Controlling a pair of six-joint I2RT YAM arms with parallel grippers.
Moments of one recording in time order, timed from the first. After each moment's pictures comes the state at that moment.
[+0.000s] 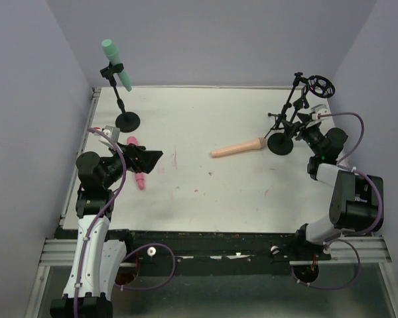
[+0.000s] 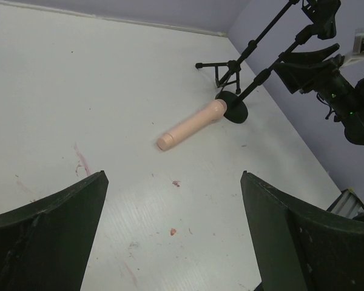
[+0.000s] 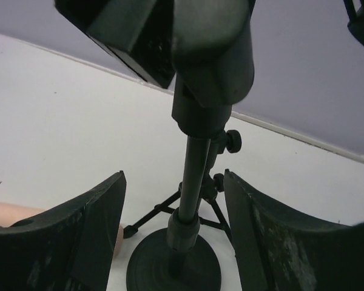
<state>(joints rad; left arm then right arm) 0.06 0.64 0.58 0.01 0.71 -0.48 -0.21 1.50 0.61 0.99 -0.63 -0.08</state>
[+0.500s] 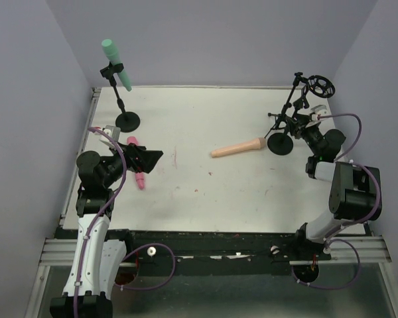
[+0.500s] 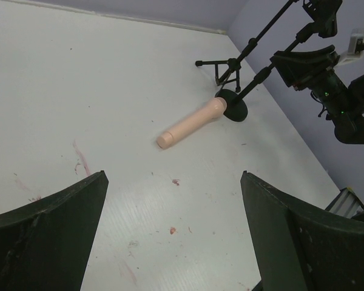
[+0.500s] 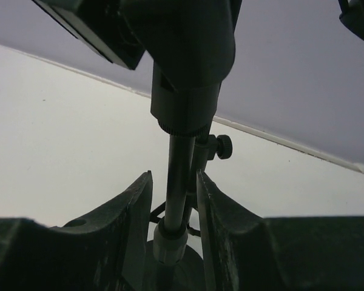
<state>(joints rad) 0.06 0.65 0.58 0.01 0.71 -0.48 -0.21 1.61 0.62 1.15 -0.62 -0.07</state>
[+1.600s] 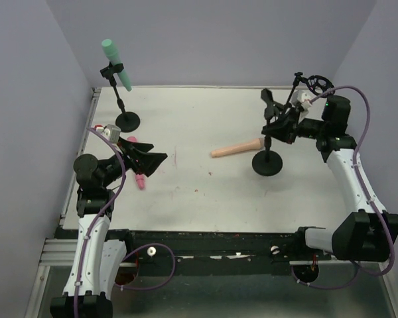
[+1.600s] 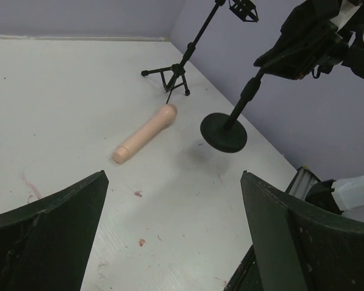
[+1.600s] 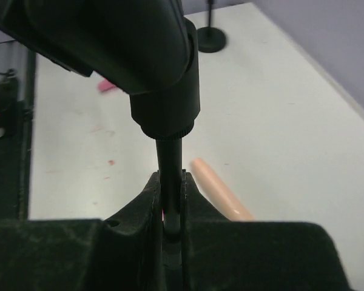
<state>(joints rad) 0.06 0.65 0.57 0.19 0.89 -0.58 -0.11 1.26 1.08 -0.12 -1.27 -0.32</state>
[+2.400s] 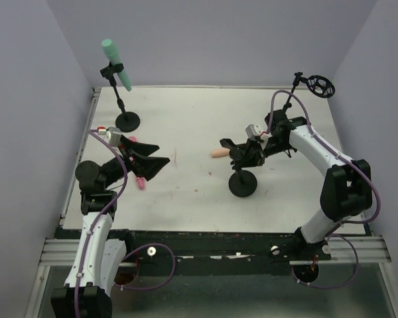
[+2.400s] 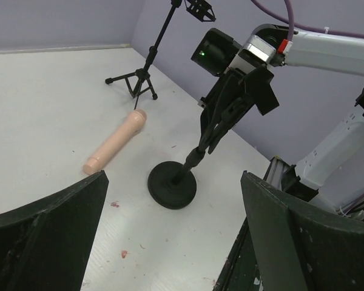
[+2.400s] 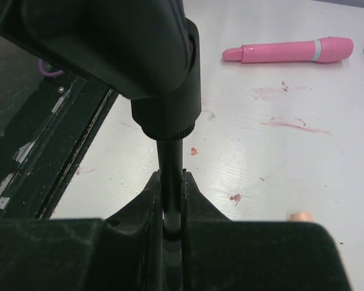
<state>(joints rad) 0.06 0.68 0.47 0.50 1.00 -0.73 0.28 1.64 1.27 -1.09 -1.38 -1.50</state>
